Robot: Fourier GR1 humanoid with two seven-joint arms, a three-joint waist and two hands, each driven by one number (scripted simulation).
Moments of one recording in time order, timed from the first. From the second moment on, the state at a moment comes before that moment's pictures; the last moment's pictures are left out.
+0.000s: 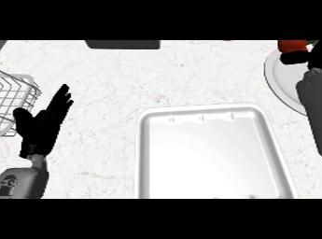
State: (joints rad) left arm -0.16 0.24 0.03 -1.42 0.07 0.04 0.16; right arm -0.88 -0.40 -0.25 -0.69 1.03 -0.60 0.50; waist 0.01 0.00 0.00
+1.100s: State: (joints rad) left arm -0.19 0.22 0.04 -1.39 0.05 0.03 0.16; right arm -0.83 -0.57 -0.49 -0.40 0.71 -0.47 -0.12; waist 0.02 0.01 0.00
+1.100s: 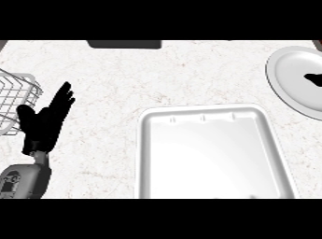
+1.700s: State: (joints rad) left arm -0.16 0.23 0.07 -1.41 0.06 0.02 0.17; right arm -0.86 -0.52 -0.66 -0.53 0.40 -0.27 -0.23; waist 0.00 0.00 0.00
